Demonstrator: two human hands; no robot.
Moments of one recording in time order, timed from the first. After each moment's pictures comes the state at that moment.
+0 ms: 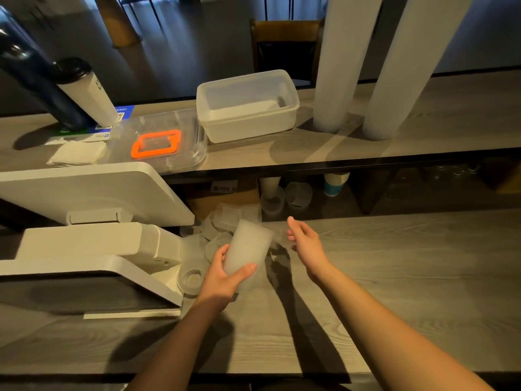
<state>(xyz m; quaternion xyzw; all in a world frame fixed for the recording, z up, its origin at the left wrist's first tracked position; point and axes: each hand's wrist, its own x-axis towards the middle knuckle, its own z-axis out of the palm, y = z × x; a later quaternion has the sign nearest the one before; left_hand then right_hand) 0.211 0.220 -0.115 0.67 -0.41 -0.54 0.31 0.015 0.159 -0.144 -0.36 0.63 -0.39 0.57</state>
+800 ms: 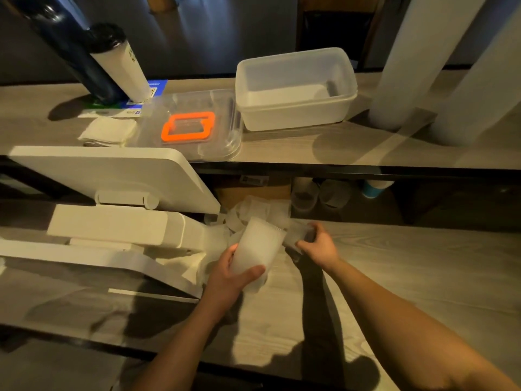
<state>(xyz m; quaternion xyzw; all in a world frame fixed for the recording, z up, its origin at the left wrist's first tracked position) 0.245 0.214 -0.125 0.69 -0.38 -0.52 0.33 0.026 0.101 -0.245 -0.48 0.68 -0.21 0.52</state>
